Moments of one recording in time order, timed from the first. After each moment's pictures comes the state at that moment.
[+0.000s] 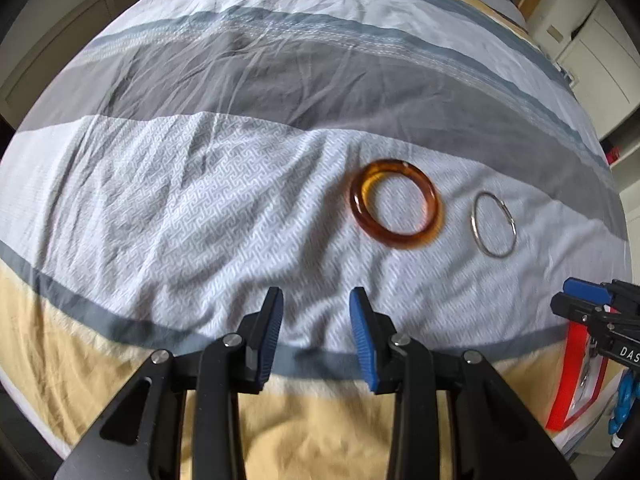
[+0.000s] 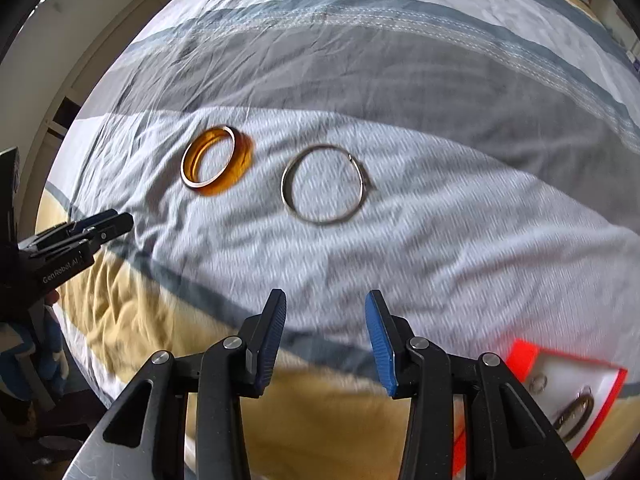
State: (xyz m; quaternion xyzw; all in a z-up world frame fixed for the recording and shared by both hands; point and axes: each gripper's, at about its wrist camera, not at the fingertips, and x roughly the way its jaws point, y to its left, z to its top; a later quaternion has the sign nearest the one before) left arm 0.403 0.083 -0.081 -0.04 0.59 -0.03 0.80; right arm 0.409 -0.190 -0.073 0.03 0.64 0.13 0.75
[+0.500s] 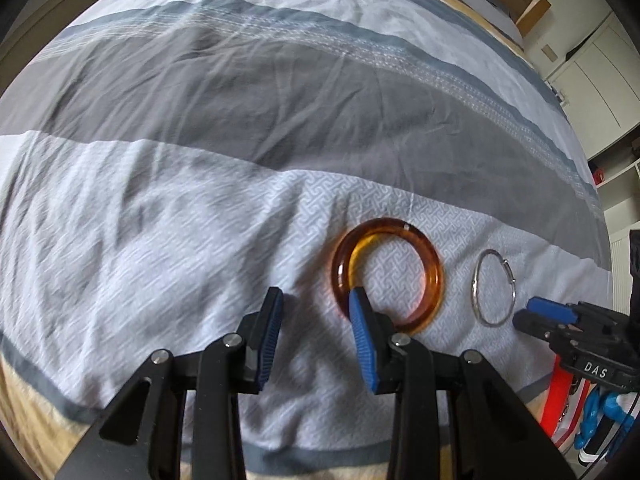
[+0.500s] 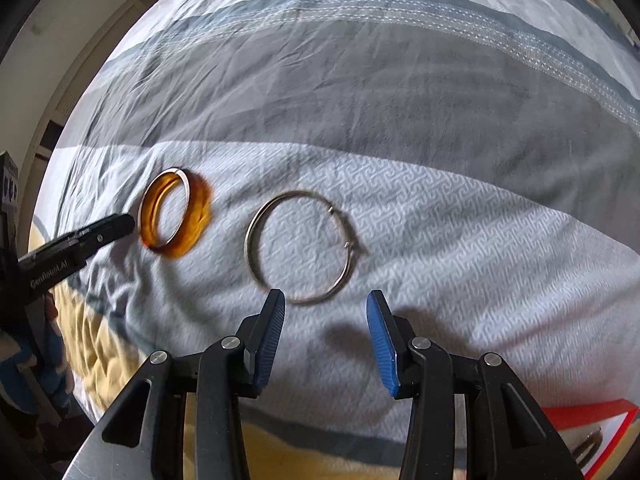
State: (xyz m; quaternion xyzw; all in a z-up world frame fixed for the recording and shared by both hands) left arm 0.463 0.073 -0.113 -0.08 0.59 -0.07 0.80; right arm 0.466 -0.193 -0.115 0.06 0.65 0.12 0.75
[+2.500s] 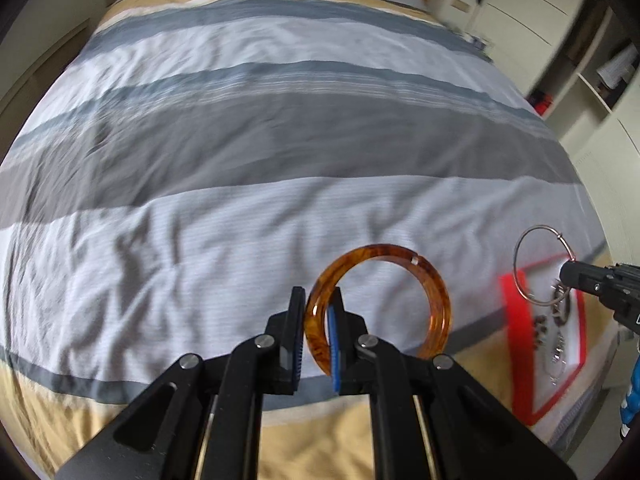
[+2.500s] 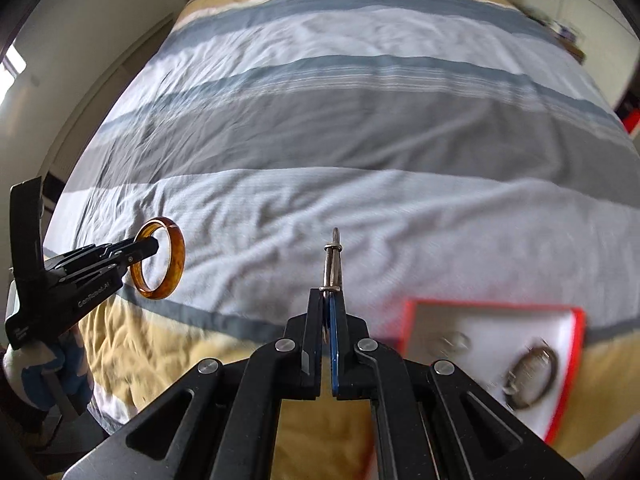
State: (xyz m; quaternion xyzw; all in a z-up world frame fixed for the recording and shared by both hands) left arm 0.386 -0.057 -0.046 0.03 0.53 -0.18 0.83; right arm 0.344 -0.307 -0.018 0.10 0.57 0.04 0.81
